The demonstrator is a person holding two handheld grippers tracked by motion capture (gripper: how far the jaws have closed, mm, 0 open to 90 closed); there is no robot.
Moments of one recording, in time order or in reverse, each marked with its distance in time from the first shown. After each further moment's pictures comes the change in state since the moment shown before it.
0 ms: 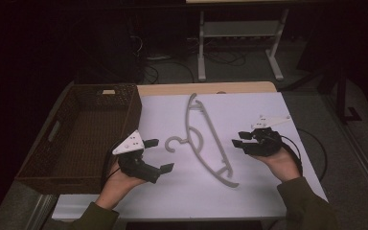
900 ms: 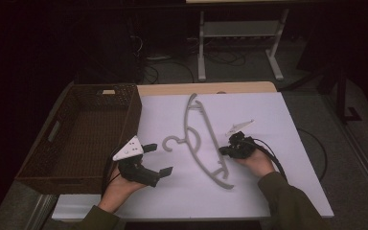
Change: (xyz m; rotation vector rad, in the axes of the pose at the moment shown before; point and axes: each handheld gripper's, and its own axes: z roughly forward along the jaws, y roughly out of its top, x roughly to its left) left arm 0.001 -0.019 0.002 -0.007 0.017 -0.019; right arm 0.003 -0.017 0.086 0.235 0.105 -0.011
